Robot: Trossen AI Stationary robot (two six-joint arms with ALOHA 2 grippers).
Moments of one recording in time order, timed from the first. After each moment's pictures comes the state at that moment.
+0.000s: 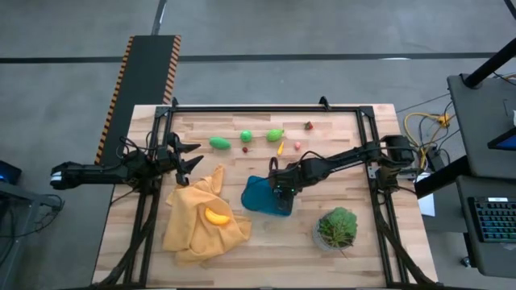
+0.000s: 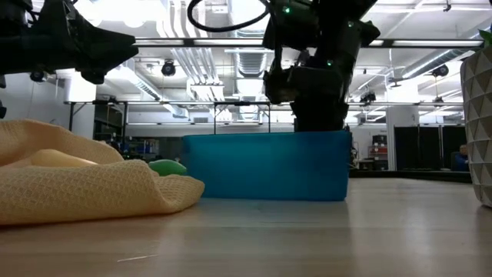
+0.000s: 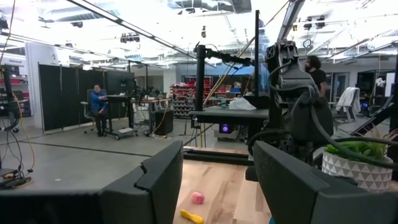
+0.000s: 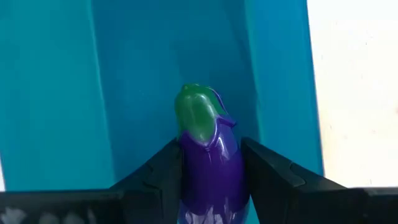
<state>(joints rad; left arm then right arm) 0.06 0.25 0.01 0.46 -0.23 0.06 0.09 1.84 1.18 -0.57 -0.02 0.44</state>
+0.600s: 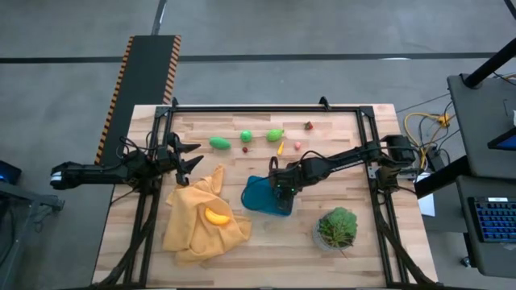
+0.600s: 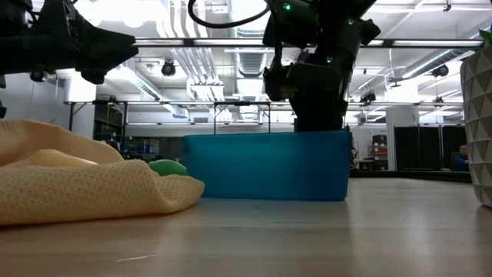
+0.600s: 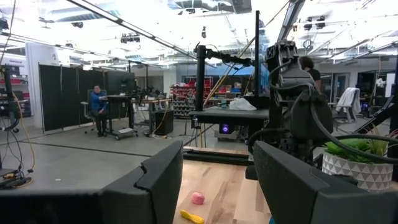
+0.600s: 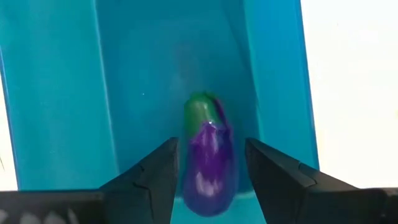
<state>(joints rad) 0.06 0.25 0.01 0.46 -0.23 0.06 0.09 1.83 1.19 -0.57 -0.02 0.44</state>
